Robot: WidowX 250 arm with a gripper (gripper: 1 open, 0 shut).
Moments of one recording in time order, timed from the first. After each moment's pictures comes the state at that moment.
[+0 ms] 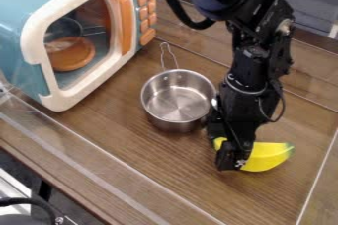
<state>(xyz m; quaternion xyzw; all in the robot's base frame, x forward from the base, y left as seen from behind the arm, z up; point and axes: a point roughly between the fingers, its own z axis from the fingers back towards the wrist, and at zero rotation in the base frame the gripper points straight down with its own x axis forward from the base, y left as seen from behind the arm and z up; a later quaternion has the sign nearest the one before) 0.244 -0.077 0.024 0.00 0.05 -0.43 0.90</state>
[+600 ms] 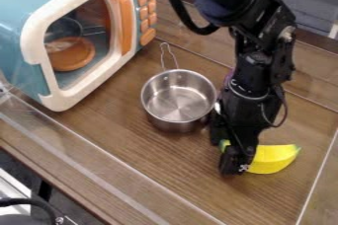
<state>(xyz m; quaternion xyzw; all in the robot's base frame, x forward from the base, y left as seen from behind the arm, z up) 0.244 -0.081 0.019 0.00 0.05 -0.42 0.90</state>
